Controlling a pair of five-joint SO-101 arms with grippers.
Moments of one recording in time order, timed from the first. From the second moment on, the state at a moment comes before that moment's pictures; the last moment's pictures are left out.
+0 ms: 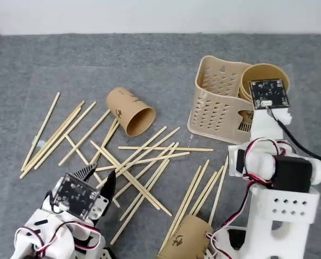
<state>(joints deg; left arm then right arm) 14.9 -103.3 57.6 88.6 -11.1 2.8 -44.9 16.8 100.6 7.1</state>
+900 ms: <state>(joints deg) 42.8 -65.5 32.8 99.4 -22.6 5.5 -45.0 17.7 100.6 7.1</state>
